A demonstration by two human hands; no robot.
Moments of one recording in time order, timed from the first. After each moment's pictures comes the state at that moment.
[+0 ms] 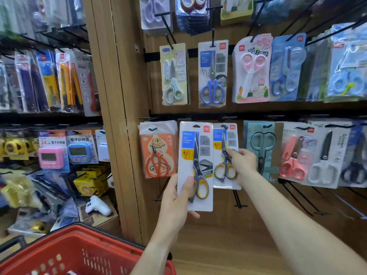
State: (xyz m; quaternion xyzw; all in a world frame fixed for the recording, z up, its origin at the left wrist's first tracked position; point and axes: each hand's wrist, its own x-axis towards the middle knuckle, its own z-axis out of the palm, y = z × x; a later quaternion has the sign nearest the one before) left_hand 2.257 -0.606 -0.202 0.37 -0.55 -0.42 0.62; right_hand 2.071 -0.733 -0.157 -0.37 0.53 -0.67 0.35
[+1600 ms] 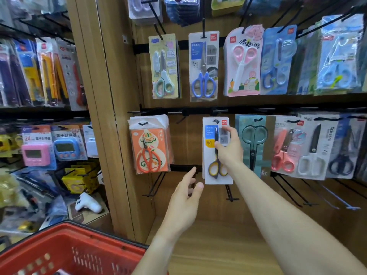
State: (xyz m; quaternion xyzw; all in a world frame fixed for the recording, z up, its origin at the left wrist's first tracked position) left_hand 2.238 -0.636 -0.233 0.47 -0.65 -0.33 0.49; right_hand 2.077 -0.734 -0.148 -0.52 0.54 -0.63 0.18
